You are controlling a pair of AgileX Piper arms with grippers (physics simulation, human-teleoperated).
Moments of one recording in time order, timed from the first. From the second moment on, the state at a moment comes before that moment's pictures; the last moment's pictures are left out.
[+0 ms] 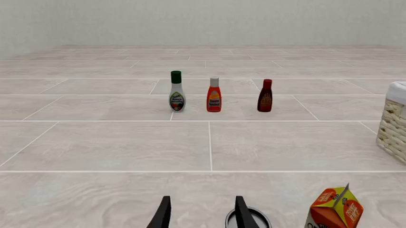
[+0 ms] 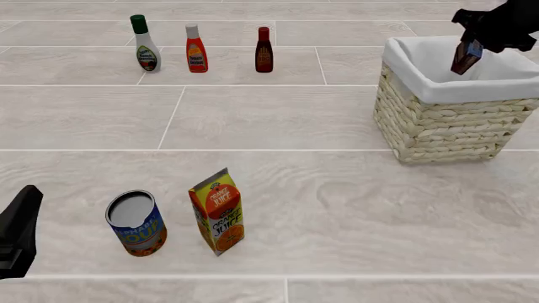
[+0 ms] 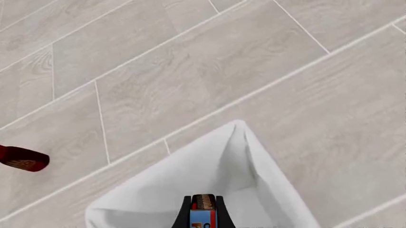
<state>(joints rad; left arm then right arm) 0.00 0.00 0.00 0.00 0.00 -0.22 2.10 -1.96 0.50 0.32</state>
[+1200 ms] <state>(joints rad) 0.00 0.00 0.00 0.00 0.00 -0.22 2.09 -1.86 0.45 0.31</state>
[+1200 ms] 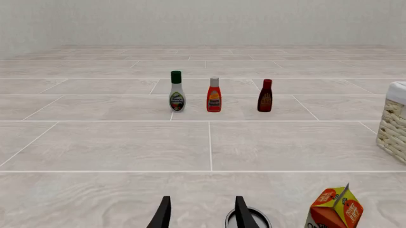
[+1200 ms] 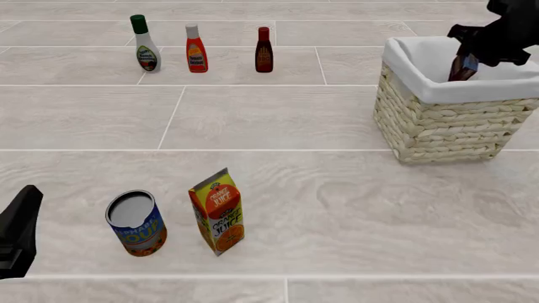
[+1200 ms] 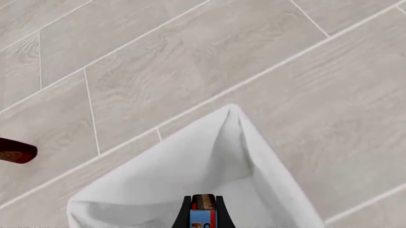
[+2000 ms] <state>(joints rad) 0.00 0.00 0.00 0.00 0.00 -0.21 2.09 -1.87 0.45 0.34</state>
